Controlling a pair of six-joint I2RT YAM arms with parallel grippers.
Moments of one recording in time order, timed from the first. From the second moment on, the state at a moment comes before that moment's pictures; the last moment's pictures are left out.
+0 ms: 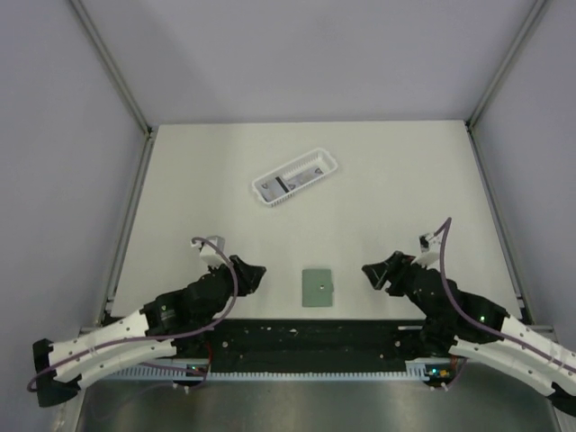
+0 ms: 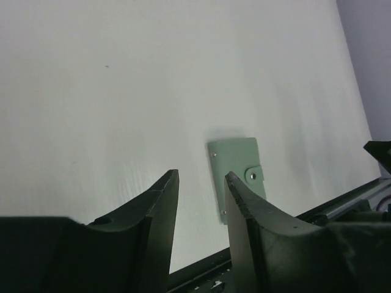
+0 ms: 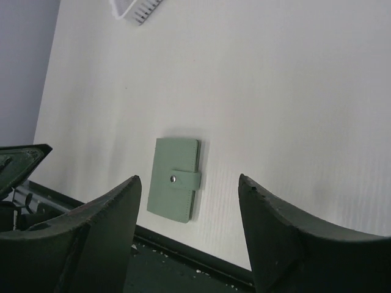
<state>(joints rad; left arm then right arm) -1.12 0.42 0.30 -0.27 -0.54 -0.91 1.06 0.26 0.37 -0.56 0.50 0.93</state>
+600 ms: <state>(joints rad) -1.12 0.42 0.24 -0.49 -0.63 -1.02 1.06 0.15 0.35 -0.75 0.61 1.02</state>
